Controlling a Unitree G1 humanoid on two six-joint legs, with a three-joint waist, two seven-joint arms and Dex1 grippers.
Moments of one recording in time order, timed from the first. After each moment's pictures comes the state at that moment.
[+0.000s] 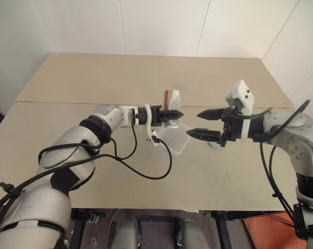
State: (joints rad) left arm -1.33 0.45 -1.00 0.95 1.59 -0.51 0.70; right arm -0.65 -0.79 -0.06 -0.37 0.66 1.04 0.83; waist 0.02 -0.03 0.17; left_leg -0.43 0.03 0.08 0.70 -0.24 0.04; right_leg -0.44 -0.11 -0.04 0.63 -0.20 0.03
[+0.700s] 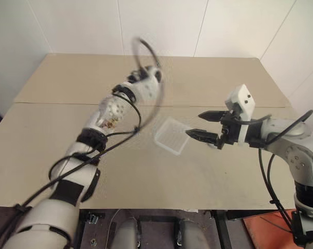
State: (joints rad) left arm -1.04 0.33 -0.16 0.69 0.19 -0.10 -0.31; right arm -0.57 -0.74 -0.09 -0.44 0.69 1.03 0.70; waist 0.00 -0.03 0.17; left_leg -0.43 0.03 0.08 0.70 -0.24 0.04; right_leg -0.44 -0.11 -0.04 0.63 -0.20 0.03
